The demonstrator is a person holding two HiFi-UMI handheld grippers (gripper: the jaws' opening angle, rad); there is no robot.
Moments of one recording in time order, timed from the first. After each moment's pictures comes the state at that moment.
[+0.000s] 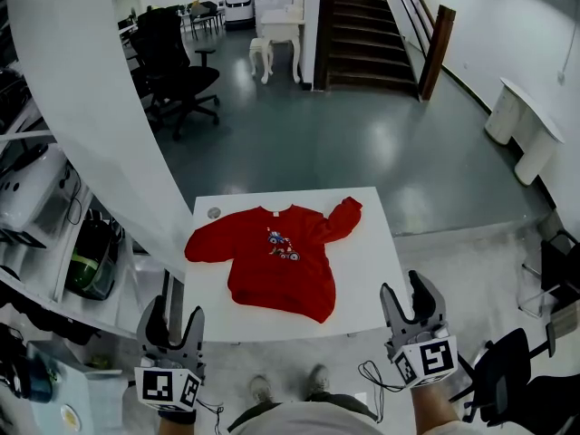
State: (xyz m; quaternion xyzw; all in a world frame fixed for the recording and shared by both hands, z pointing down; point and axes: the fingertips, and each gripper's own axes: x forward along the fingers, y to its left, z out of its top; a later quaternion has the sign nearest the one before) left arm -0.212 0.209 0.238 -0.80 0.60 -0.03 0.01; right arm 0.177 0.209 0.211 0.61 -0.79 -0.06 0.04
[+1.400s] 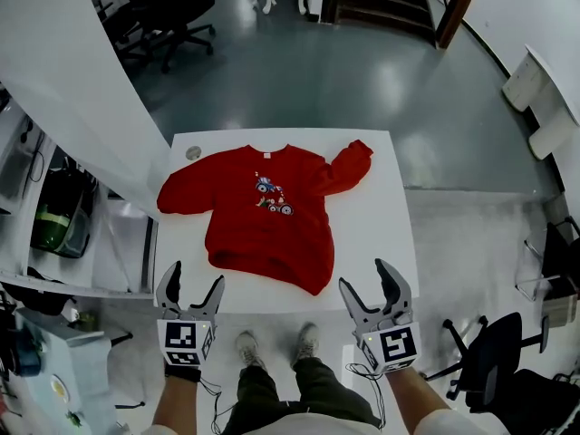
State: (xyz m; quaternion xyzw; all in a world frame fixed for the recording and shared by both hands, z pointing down) left arm -0.156 0.135 0.452 -0.80 0.56 -0.19 -0.07; right arm 0.146 0.159 0.396 0.54 -0.83 0.02 0.13
